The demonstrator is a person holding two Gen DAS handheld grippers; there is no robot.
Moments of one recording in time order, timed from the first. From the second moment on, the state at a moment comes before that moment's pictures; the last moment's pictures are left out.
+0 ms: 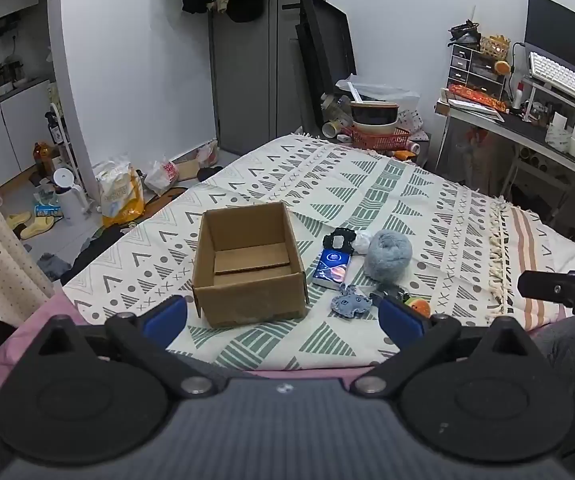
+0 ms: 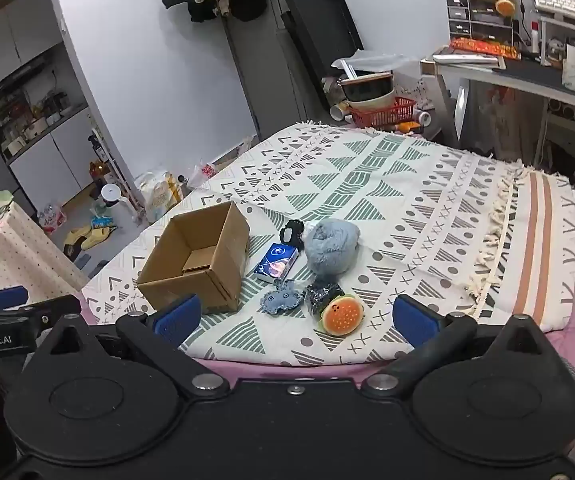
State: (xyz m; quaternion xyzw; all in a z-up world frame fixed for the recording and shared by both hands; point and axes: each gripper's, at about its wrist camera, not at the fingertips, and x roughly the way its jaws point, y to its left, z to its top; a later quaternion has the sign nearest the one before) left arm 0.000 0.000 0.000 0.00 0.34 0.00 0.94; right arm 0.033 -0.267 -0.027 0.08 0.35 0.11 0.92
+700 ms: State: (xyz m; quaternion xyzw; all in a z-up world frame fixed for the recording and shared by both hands) left arm -0.014 -0.005 0.012 0.00 0.34 -0.01 0.94; right arm 0.015 -0.258 -0.013 0.05 0.34 0.11 0.93
